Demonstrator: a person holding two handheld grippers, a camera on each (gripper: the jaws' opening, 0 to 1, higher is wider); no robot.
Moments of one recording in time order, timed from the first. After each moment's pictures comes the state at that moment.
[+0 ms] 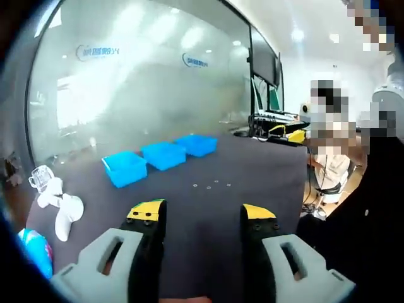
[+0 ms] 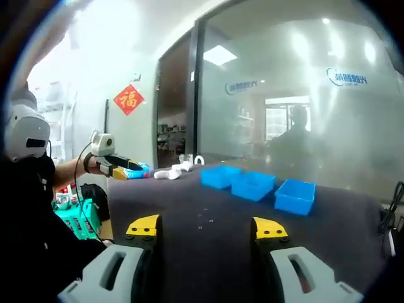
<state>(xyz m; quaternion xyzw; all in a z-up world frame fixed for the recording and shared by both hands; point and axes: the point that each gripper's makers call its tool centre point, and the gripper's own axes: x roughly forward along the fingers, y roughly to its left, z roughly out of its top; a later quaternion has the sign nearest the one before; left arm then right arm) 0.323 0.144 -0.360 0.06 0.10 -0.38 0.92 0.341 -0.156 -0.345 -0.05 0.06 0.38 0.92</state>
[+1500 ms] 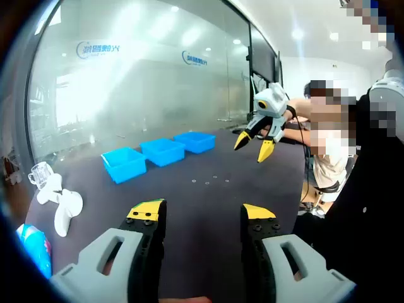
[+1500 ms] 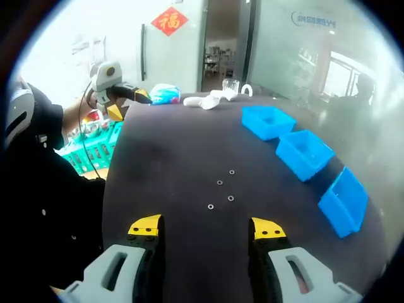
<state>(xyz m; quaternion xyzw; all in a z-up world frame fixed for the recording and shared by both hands) 0.320 0.147 -0.366 0.06 0.11 -0.38 0.91 0.394 -0.074 -0.405 -0.25 0.28 0.51 0.77</state>
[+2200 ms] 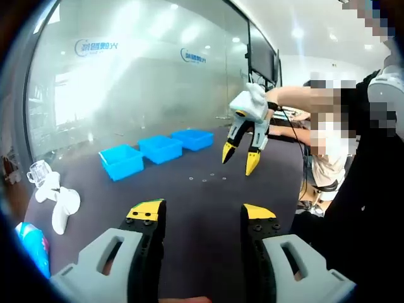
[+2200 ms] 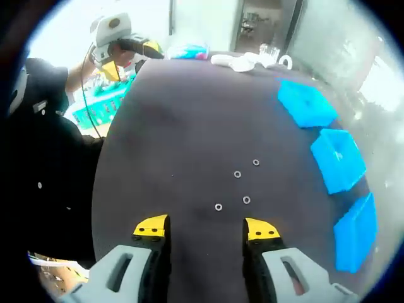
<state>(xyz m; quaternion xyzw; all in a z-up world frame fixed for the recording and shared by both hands) 0.315 0.143 -0.370 0.06 0.12 -0.39 0.91 0.399 -0.043 -0.445 -0.37 0.36 0.54 0.67</state>
